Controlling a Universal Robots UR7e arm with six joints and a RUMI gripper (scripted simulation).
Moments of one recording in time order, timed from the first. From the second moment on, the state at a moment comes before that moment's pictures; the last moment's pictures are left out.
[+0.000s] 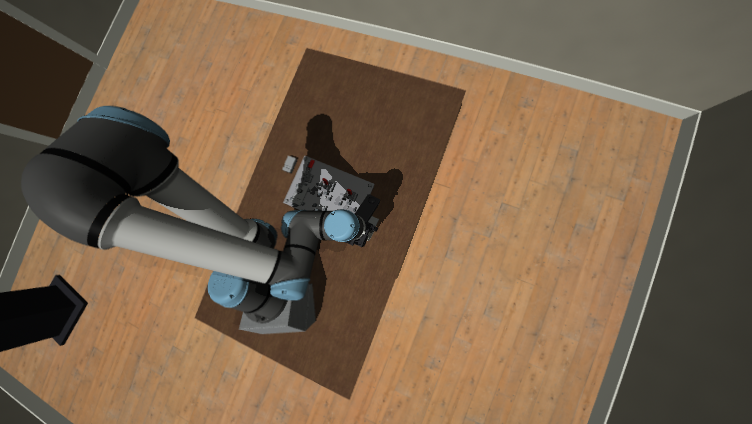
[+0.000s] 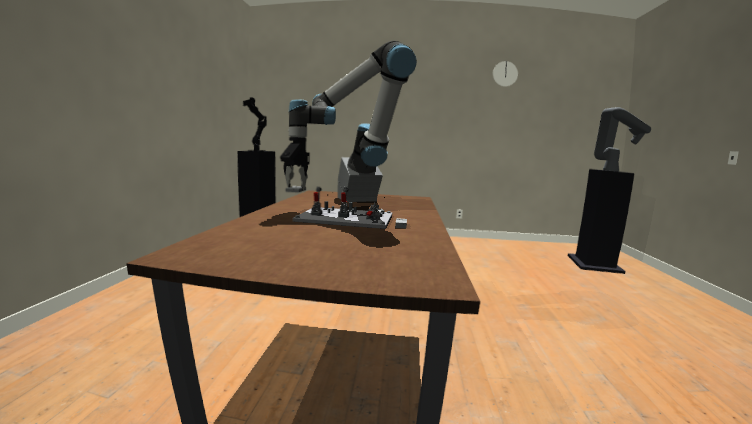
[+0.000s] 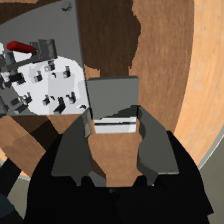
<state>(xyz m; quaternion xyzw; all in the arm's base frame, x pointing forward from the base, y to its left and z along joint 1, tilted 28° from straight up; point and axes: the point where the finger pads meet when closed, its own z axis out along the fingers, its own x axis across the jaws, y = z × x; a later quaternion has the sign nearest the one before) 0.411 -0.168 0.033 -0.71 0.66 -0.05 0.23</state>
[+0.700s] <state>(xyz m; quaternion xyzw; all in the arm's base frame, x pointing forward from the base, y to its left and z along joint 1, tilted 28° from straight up) 0.420 -0.161 0.011 -0.71 0.66 -0.05 0.23</state>
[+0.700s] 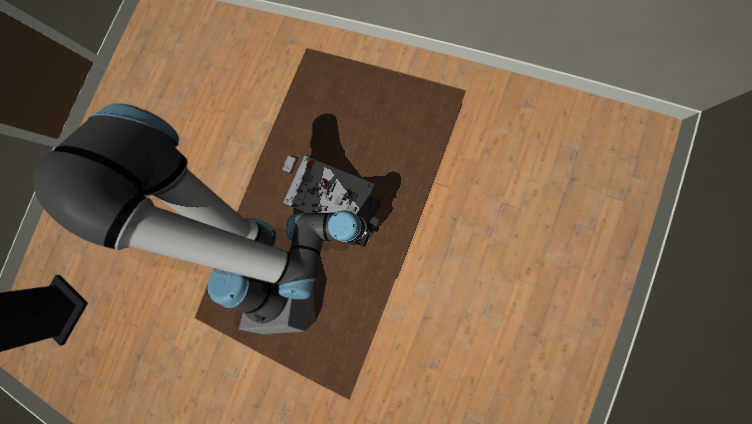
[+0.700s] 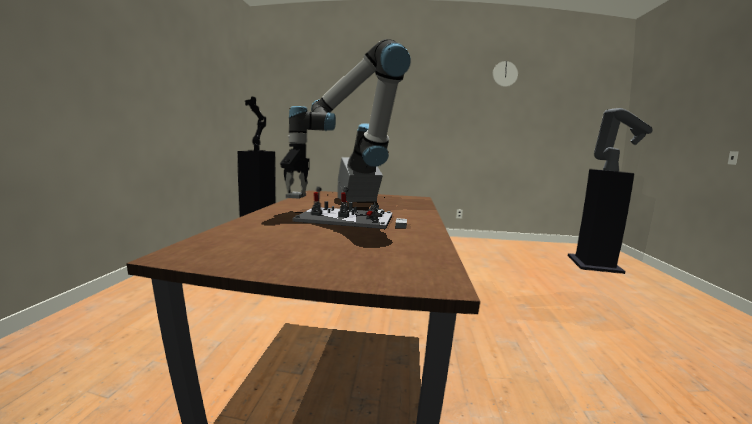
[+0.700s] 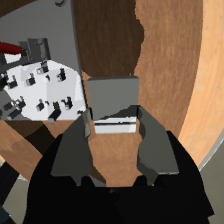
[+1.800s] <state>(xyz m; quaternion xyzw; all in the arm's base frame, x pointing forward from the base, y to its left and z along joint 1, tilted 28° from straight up) 0.442 -0.146 -0.040 -0.71 0.66 -0.05 0.23</state>
